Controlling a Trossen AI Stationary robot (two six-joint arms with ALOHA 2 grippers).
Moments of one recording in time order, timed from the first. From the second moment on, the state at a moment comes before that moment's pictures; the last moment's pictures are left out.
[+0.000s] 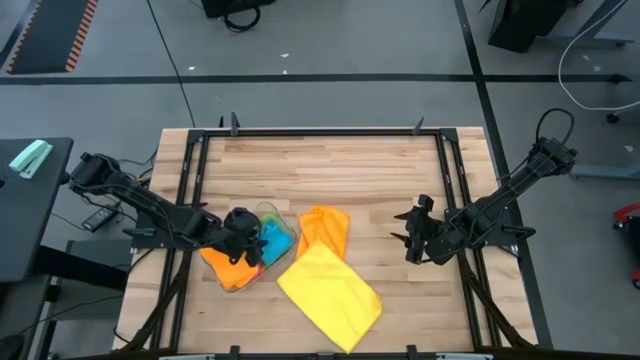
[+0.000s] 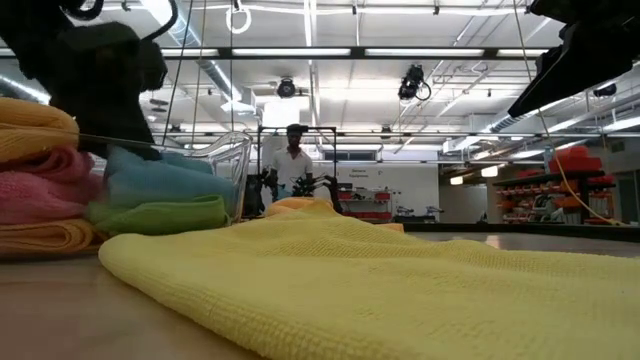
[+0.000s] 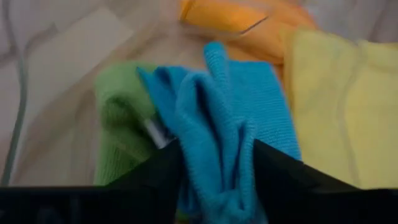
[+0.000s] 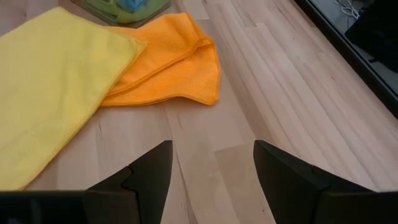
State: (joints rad) left arm -0.43 1.13 0.53 -0.33 -0.45 -1.03; right arm 0.62 0.99 0.63 -0.63 0.76 0.63
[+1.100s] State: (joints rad) left arm -0.41 1.48 1.00 -0.44 -0.47 -0.58; right arm 0.62 0.99 0.63 -0.62 0.78 0.62
